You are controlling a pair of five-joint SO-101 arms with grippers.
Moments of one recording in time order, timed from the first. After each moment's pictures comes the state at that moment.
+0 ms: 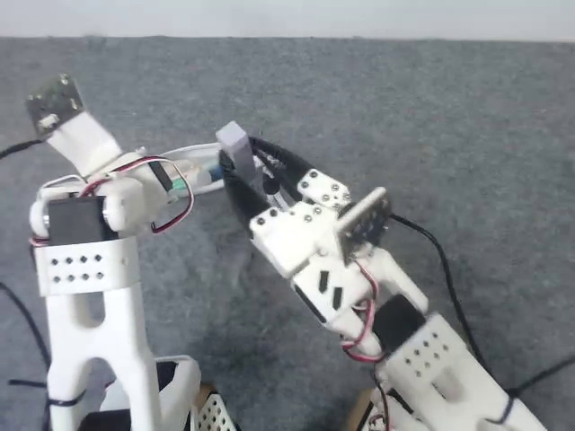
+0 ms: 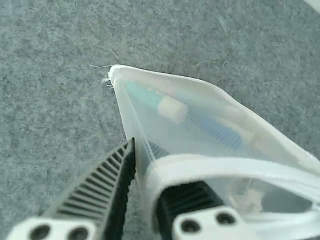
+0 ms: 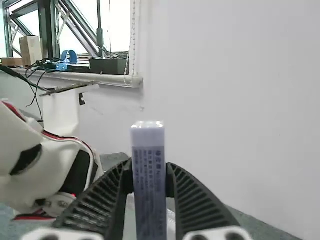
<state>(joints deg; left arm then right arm) -11.6 -33.1 17.5 85.3 32.1 -44.8 -54.1 55.0 -1.9 -1.1</state>
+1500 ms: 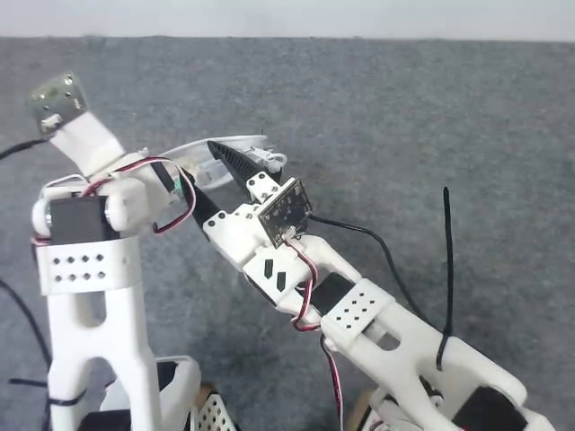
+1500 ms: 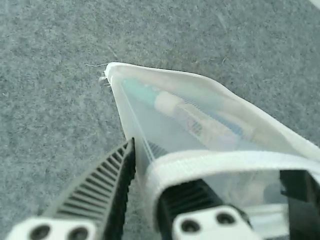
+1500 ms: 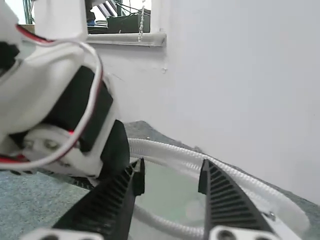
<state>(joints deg) -11.3 -33.0 17.9 85.3 32.1 -49.2 -27.1 56.9 -24.6 -0.7</state>
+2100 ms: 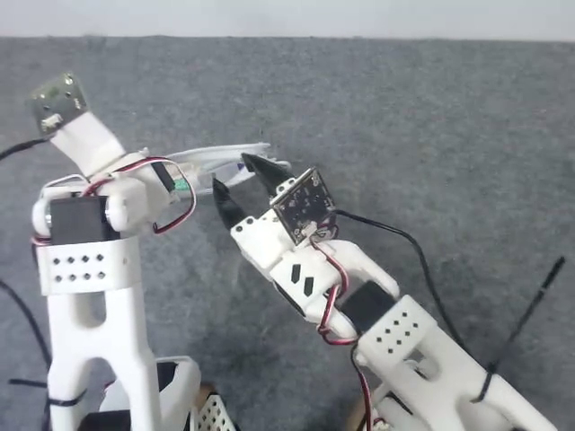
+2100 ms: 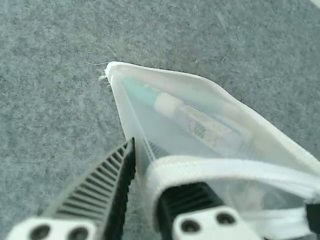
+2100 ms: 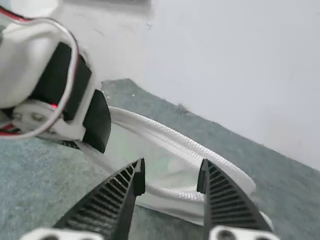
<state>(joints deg) -11.3 -33.0 17.9 85.3 32.1 -46.2 -45.8 57.0 6.4 0.5</state>
